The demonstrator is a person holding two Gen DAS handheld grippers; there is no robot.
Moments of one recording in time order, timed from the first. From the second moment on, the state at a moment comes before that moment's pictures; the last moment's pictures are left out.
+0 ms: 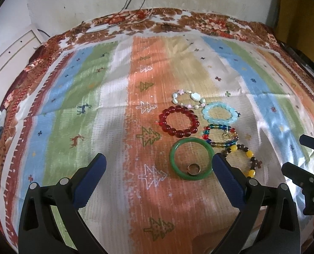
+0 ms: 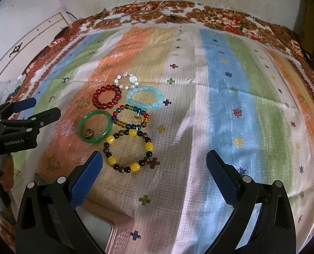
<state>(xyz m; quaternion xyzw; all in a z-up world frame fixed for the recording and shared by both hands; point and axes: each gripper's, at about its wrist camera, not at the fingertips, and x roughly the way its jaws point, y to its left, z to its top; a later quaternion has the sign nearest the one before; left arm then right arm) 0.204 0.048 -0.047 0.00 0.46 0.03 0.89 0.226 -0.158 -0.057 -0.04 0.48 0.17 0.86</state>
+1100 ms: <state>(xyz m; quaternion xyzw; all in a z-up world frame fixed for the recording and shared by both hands) 0.260 0.053 -0.115 0.00 0.56 0.01 0.83 0.274 -0.130 -0.115 -0.10 0.55 0.16 0.81</state>
